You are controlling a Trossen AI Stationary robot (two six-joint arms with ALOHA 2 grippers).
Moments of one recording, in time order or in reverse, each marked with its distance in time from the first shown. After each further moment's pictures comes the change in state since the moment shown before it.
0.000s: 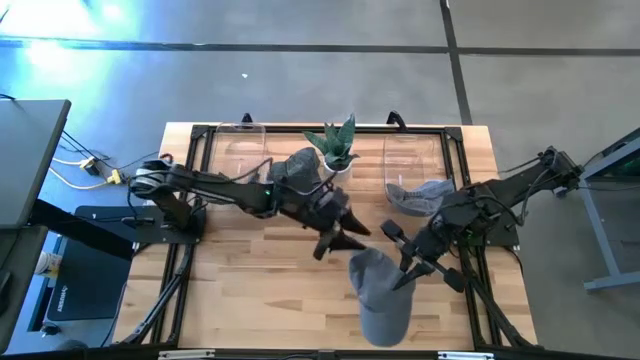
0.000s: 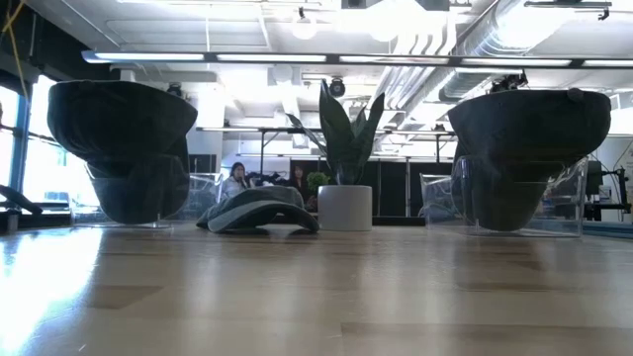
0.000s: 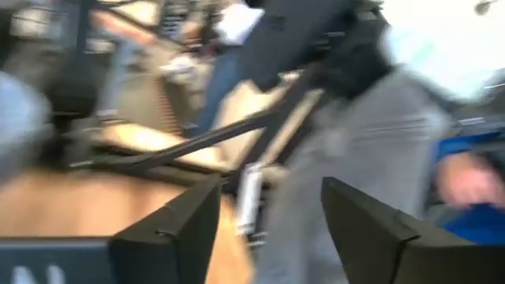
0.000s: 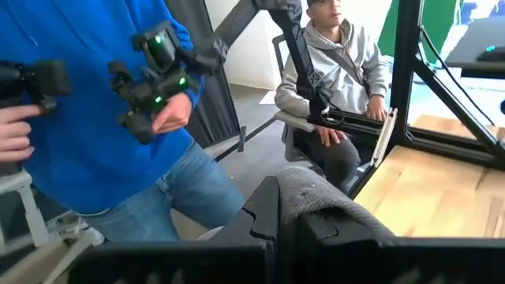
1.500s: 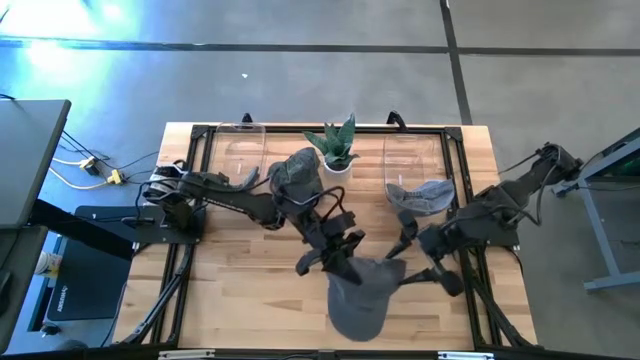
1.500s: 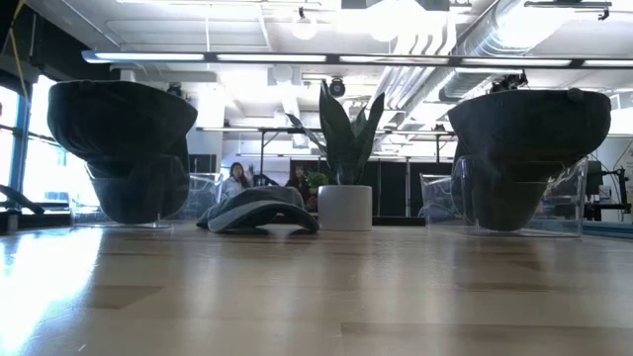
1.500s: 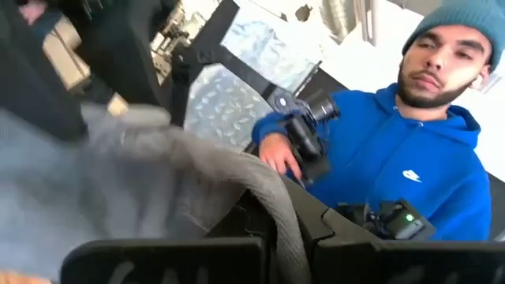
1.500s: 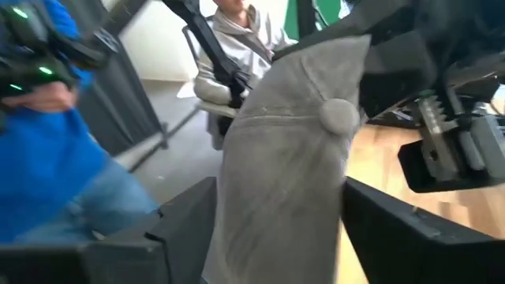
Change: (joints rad) left arm -0.066 0.114 0.154 0.220 0.367 -0.285; right arm 0.130 -0.061 0.000 -0.155 0.444 0.071
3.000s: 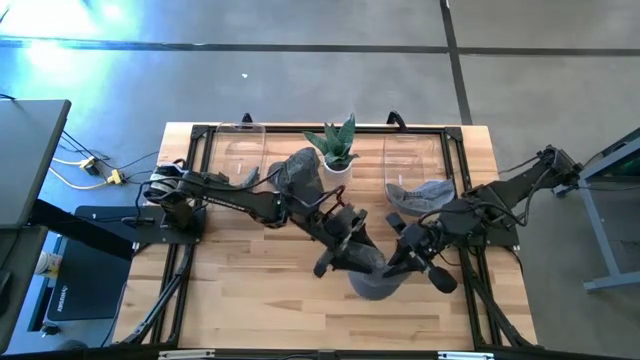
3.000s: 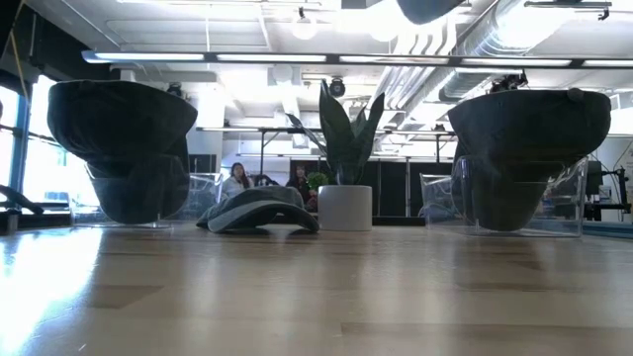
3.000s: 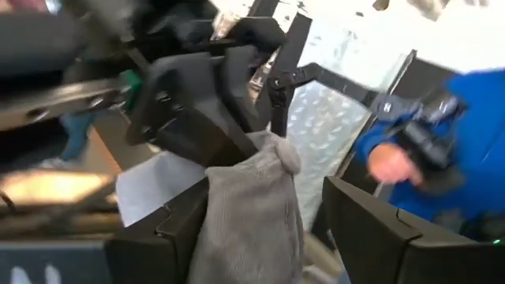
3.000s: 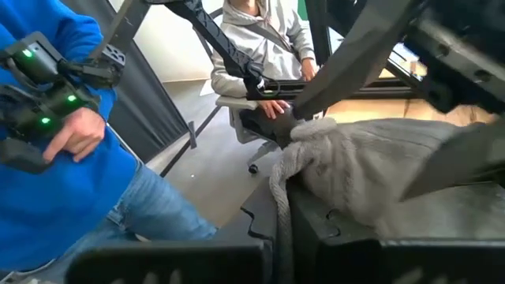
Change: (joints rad) left arm 0.013 0.000 0.000 -0.127 -0.239 0.354; right arm -0.087 0.050 0.000 0.033 -0.160 0.117
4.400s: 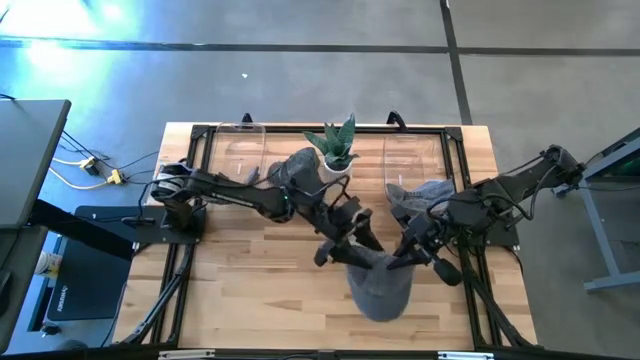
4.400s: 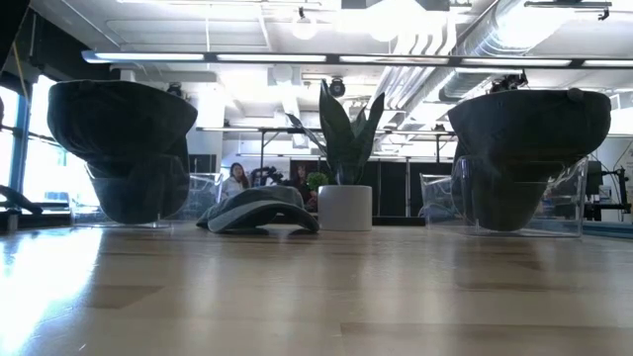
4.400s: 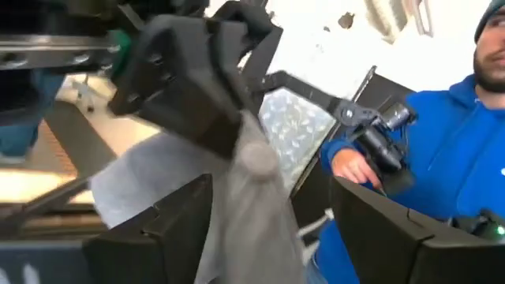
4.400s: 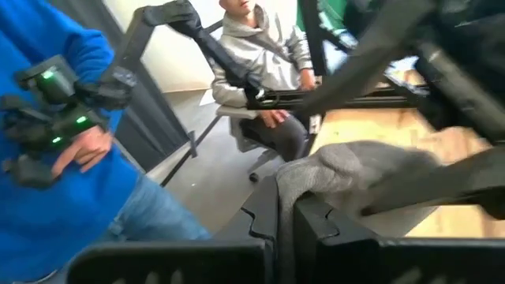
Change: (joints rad) left arm 0.053 0.047 0.001 0.120 0.147 -0.144; right arm -0.018 -0.047 0.000 -0.017 -0.007 0.005
